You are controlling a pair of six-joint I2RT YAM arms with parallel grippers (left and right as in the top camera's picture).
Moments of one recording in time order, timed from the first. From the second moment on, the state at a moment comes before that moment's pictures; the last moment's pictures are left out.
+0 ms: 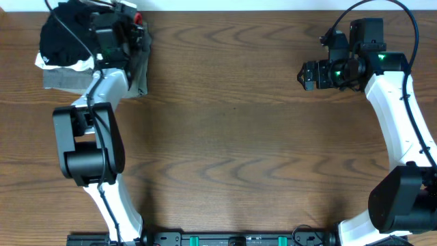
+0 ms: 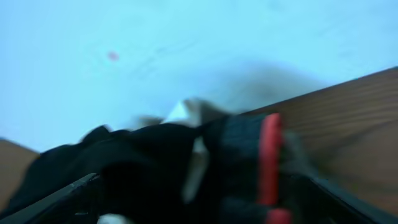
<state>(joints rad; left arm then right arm) 0.07 2.10 1.43 0.32 -0.17 0.47 0.00 1.73 1.50 -0.87 -0.28 -0.06</state>
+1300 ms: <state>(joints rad) 0.25 2.35 1.61 0.45 -0.30 -0.07 0.06 1.73 1.49 -0.84 -0.28 -0.05</state>
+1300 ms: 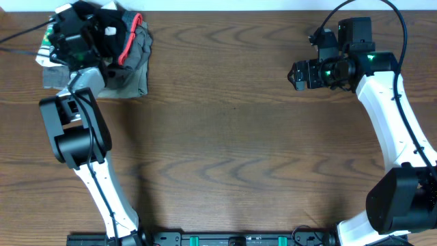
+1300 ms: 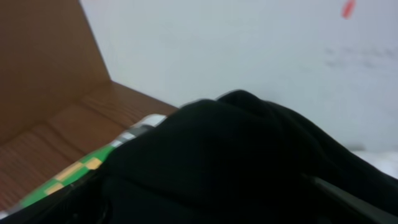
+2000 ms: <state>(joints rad) 0.20 2.07 1.59 0.13 -0.40 0.07 0.06 1.73 1.51 -0.57 -0.28 -0.05</state>
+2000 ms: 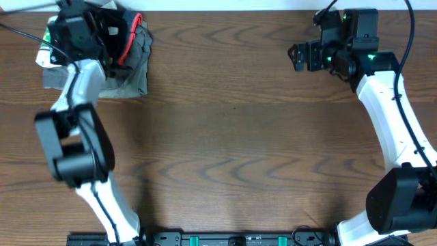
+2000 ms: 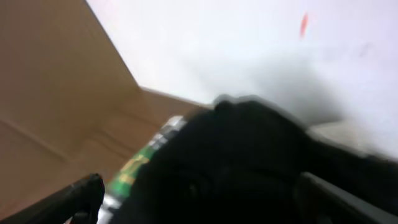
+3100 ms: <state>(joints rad) 0.12 1.43 1.60 -0.44 -0.41 0.02 -0.01 1.45 1.71 -0.74 -0.26 -0.06</state>
